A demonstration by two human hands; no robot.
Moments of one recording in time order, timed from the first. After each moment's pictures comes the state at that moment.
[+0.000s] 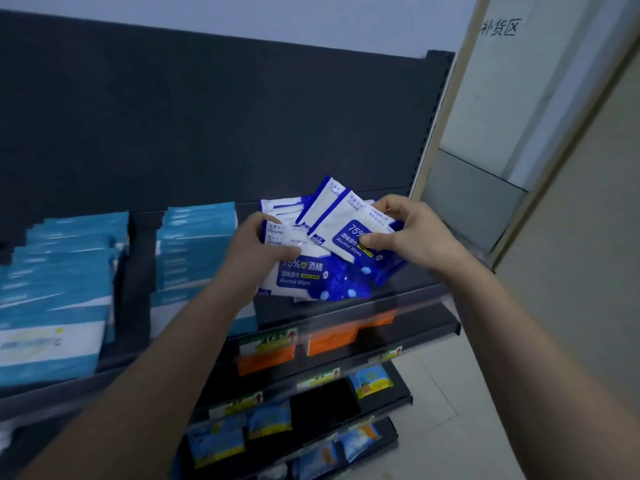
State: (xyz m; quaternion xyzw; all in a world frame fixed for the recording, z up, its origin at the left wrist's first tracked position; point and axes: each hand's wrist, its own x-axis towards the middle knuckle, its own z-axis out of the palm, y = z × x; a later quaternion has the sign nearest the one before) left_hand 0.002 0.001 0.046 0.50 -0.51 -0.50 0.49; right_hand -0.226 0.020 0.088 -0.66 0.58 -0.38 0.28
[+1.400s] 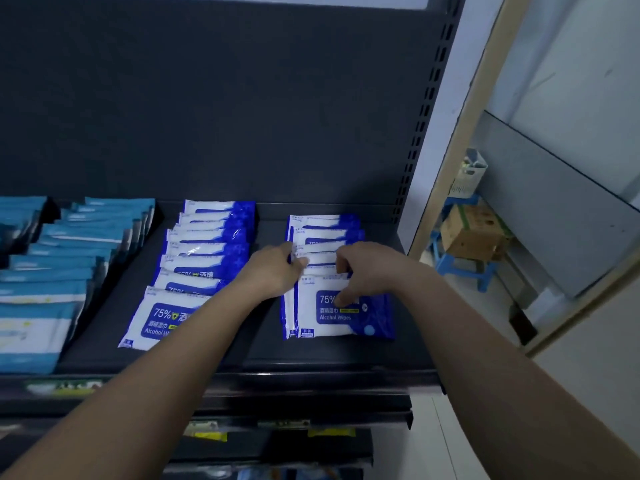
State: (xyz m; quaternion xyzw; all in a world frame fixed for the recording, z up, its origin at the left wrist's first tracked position) left_hand -0.233 -0.146 0.002 0.73 -0.60 -0.27 0.18; right_hand -0.412 -0.182 0.038 -0.86 0.47 0.09 0.19
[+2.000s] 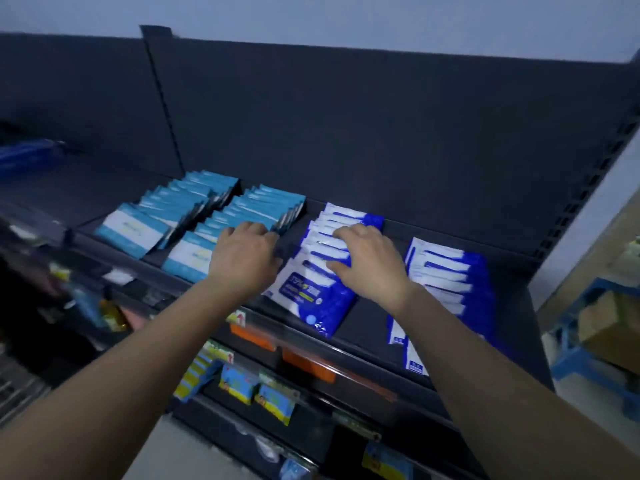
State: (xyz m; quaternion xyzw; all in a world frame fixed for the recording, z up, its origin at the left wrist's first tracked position) left_hand -0.106 -0.004 0.032 0.84 -0.52 0.16 0.04; right_hand -0.269 -0.124 0.034 -0.94 0.30 -0.17 0.04
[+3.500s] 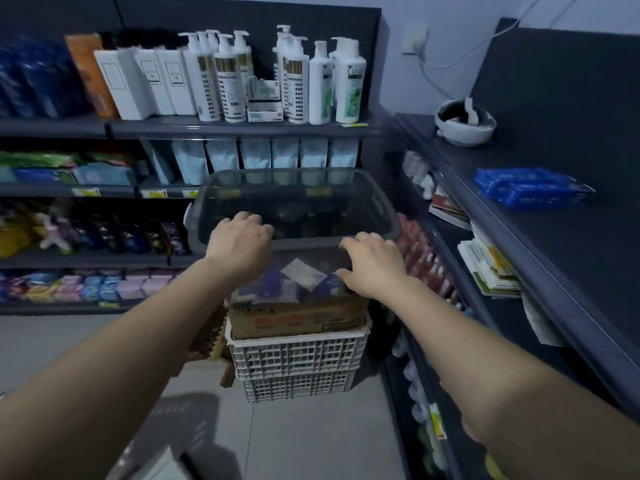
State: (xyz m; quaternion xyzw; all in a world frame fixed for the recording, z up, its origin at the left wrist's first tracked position) left_hand 0.434 0.620 0.006 0.99 -0.02 0.10 -0.09; right_hand 0.457 0.404 -0.004 -0.98 -0.21 -0.03 0.01
